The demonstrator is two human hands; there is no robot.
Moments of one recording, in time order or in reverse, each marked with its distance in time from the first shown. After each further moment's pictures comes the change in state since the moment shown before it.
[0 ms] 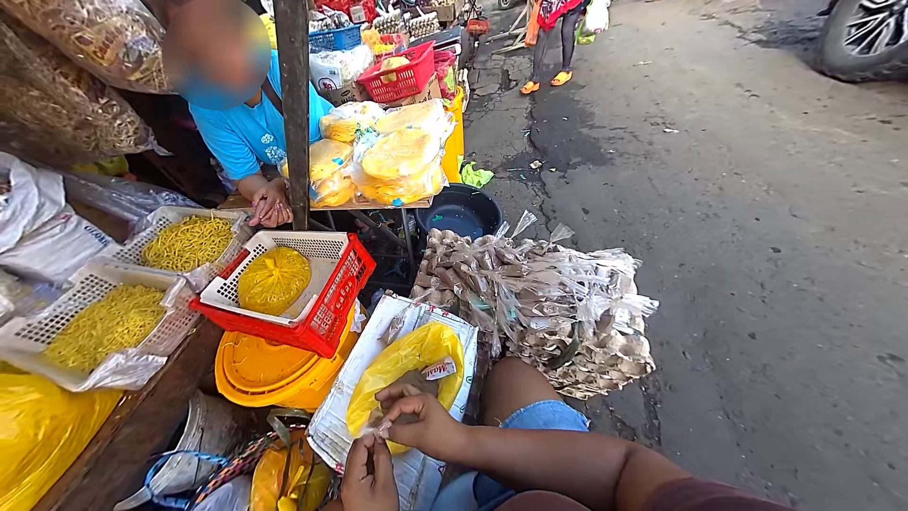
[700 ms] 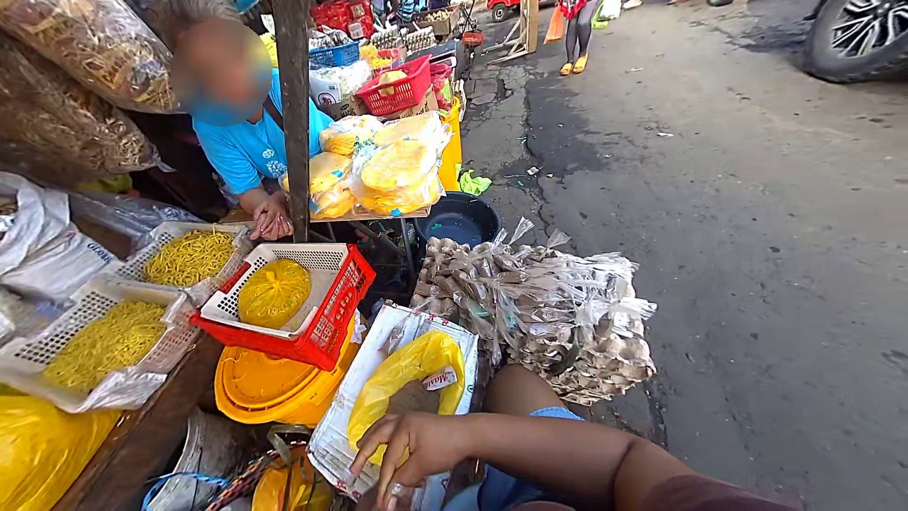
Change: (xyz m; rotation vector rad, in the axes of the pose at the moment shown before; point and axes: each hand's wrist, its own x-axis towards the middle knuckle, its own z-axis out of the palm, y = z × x) left_hand -0.015 -0.003 -0.029 -0.393 -0.550 -0.178; right_hand 0.018 -0.037 -0.015 -0.211 -0.602 -0.279
